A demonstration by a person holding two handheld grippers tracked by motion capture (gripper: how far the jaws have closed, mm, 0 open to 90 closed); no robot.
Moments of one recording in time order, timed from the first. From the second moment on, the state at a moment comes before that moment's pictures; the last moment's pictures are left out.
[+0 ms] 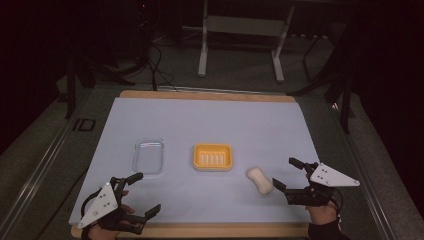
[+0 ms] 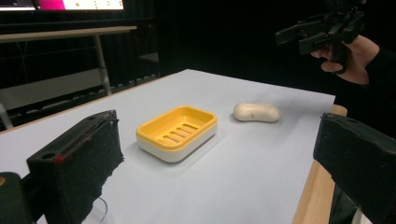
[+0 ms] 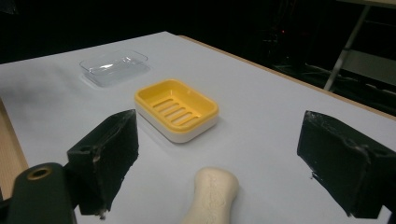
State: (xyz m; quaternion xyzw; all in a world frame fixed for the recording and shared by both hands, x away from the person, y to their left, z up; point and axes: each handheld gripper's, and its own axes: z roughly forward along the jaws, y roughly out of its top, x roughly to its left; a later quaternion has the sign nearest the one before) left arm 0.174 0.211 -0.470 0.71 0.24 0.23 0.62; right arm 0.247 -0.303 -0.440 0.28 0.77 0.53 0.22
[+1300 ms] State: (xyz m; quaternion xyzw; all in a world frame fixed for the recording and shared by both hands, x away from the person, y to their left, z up) left arm 0.176 0.205 -0.475 0.74 0.24 0.22 0.59; right arm 0.276 -0.273 -0.440 0.18 0.91 0.36 0.11
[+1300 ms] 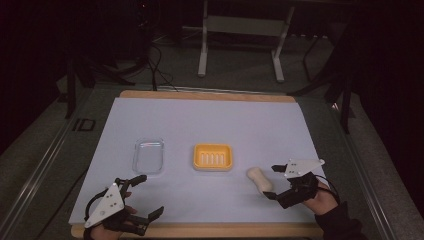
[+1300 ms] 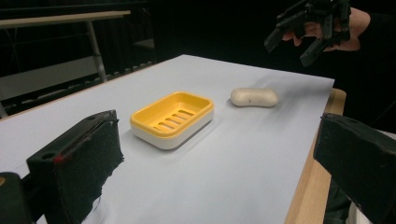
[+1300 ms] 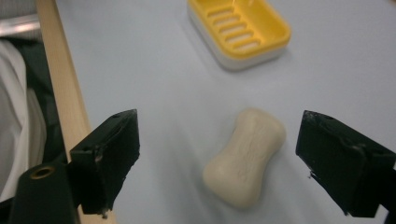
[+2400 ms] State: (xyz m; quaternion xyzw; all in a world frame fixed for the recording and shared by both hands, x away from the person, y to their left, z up) left arm 0.176 0.202 -0.475 0.74 0.24 0.21 0.59; right arm 0.280 -0.258 -0.448 0.26 0.95 0.16 0.04
